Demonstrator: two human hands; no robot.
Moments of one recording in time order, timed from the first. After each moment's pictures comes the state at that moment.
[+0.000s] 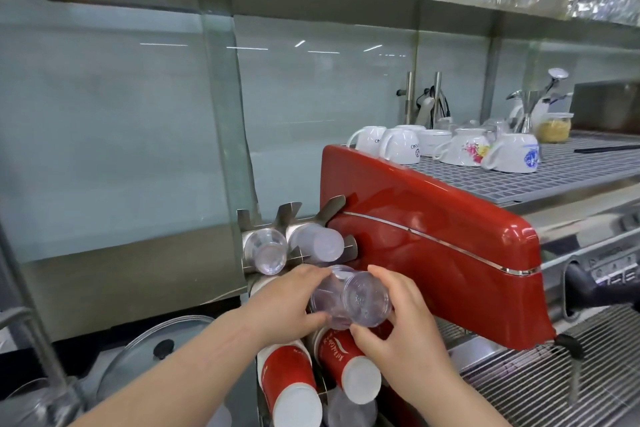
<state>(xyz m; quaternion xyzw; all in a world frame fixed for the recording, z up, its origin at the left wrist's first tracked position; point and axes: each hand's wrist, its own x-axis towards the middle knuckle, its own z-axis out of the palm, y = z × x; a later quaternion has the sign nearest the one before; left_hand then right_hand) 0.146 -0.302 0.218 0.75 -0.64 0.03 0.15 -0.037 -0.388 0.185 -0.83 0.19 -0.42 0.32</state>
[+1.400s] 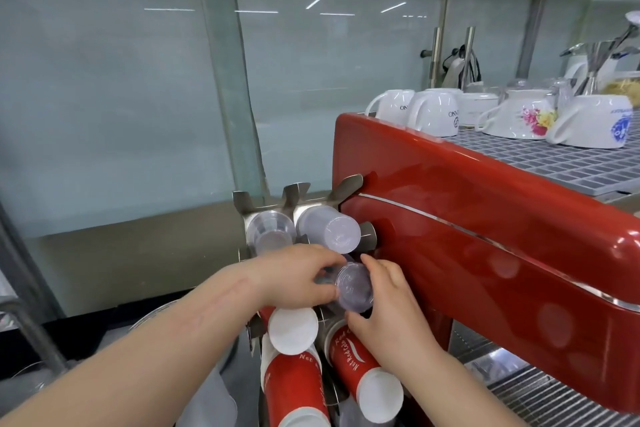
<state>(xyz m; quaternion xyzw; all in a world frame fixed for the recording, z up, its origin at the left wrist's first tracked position) 0.189 -0.347 0.236 0.75 -0.65 -0.08 0.06 0.036 -0.435 0.156 -0.88 0.25 -0.31 0.27</state>
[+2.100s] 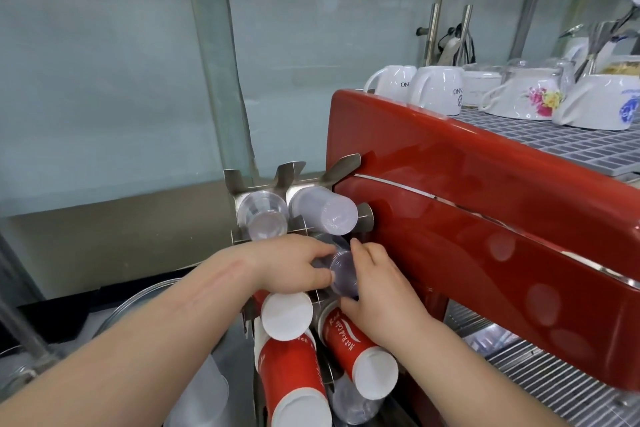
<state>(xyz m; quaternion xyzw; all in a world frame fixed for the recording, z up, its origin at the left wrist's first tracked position) 0.194 -0.348 0.229 0.76 -0.63 -0.16 0.04 0.048 -0.436 0.162 -0.93 0.26 -0.19 0.15</state>
